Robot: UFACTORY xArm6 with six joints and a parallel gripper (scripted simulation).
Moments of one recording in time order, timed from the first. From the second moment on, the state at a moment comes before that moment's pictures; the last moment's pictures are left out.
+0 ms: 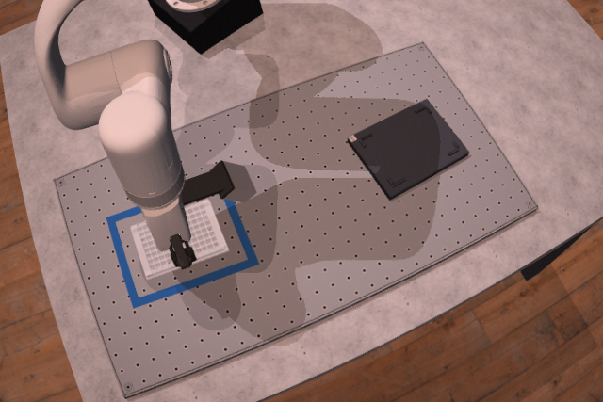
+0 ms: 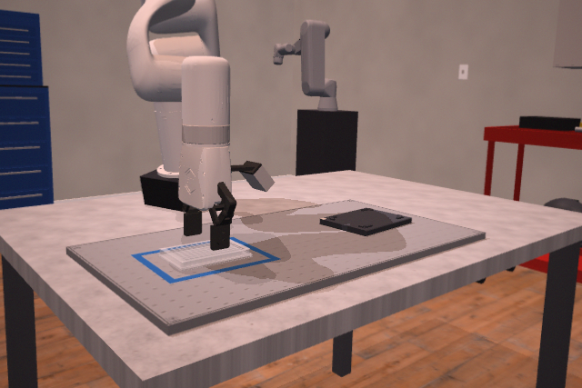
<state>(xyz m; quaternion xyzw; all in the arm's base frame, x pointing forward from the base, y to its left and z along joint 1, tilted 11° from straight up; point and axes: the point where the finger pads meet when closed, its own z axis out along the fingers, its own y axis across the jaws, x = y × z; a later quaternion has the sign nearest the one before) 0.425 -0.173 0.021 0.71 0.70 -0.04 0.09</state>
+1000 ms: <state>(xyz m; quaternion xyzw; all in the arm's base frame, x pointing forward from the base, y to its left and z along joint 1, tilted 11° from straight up) 0.421 -0.161 0.089 0.71 0.70 -0.04 0.08</state>
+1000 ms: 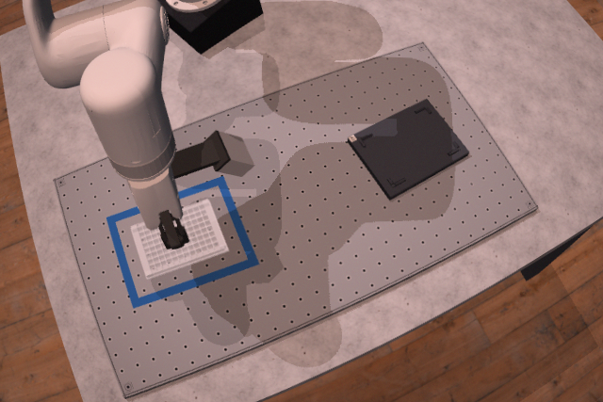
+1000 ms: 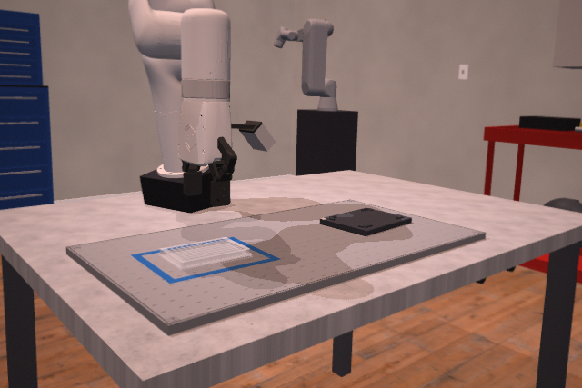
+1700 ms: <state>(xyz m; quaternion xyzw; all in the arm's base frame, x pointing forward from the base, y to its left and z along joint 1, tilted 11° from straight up) 0.420 -0.160 0.092 0.70 0.71 -0.04 0.08</state>
